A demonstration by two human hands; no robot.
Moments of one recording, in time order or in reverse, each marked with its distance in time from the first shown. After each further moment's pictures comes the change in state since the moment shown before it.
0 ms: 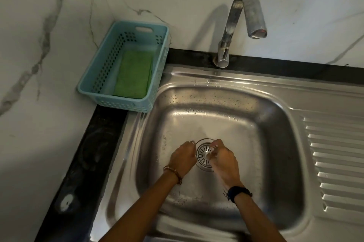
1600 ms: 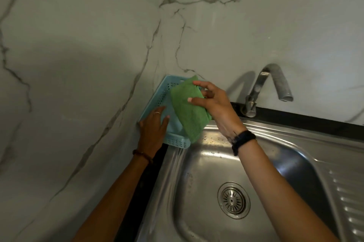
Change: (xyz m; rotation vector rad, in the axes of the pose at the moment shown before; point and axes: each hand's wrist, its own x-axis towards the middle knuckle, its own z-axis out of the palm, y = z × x) left_hand -0.038 -0.059 -0.216 -0.276 0.826 0.133; right_hand 0.027 -0.278 -0.102 0.906 -0.299 -0.401
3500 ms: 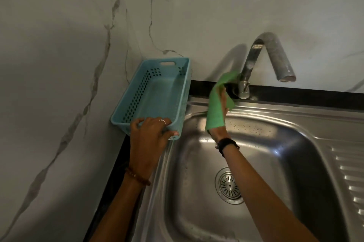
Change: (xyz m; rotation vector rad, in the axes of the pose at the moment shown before) left_hand -0.020 0.020 0.023 0.287 -0.022 0.217; right_hand 0.026 0.147 -0.066 -0.655 0.321 0.277
